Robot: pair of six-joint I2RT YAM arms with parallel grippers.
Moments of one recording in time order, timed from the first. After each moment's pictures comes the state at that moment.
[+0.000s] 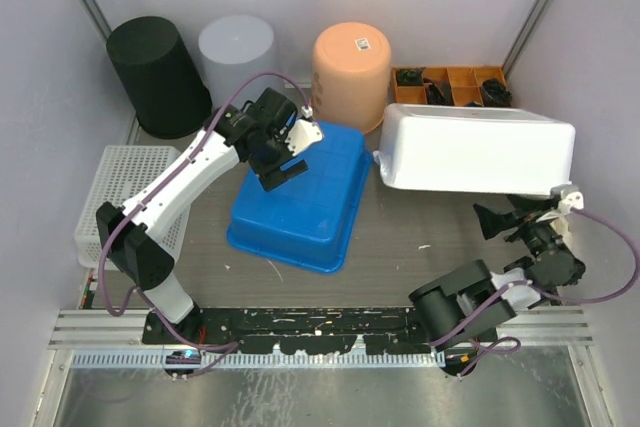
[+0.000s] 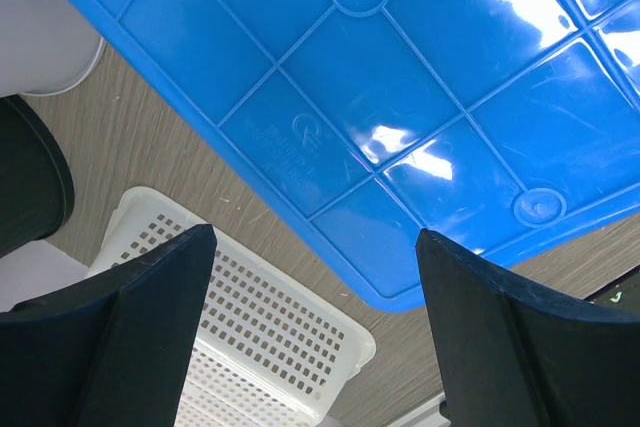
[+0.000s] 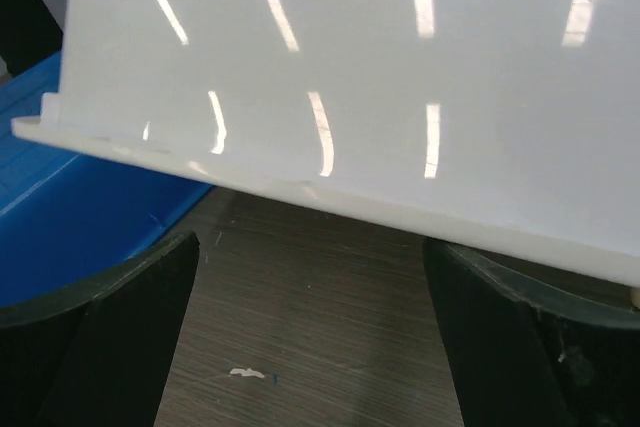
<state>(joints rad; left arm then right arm) -0.66 1.66 1.74 -1.17 -0.09 0.46 -1.21 1.05 0.27 1.51 -1.57 0.94</state>
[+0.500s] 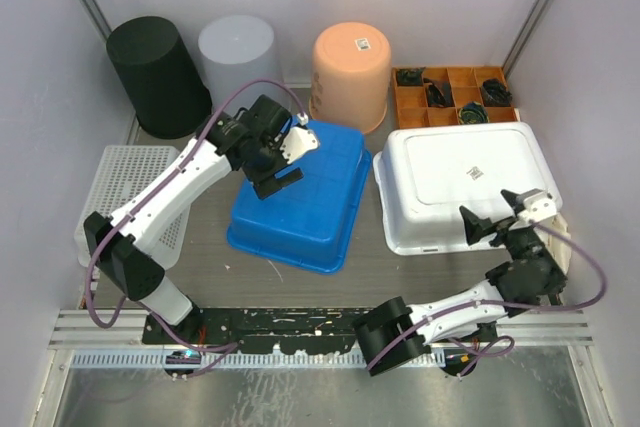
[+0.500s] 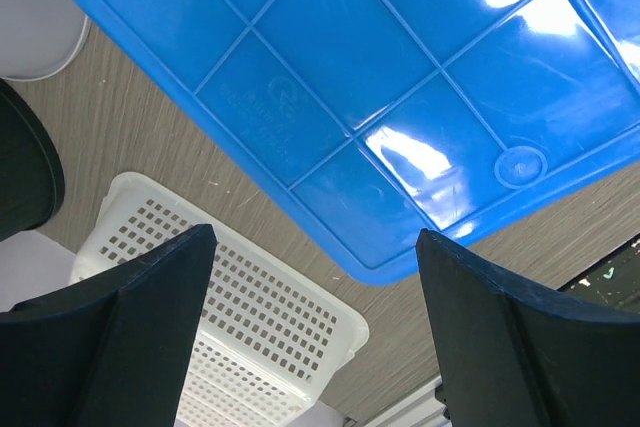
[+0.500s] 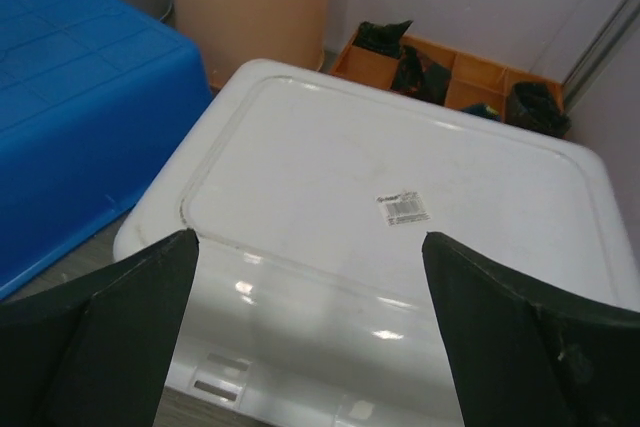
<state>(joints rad) -0.67 1.60 1.67 -1.19 -0.09 0.46 -1.25 0.52 0.19 1.29 -1.57 0.79</state>
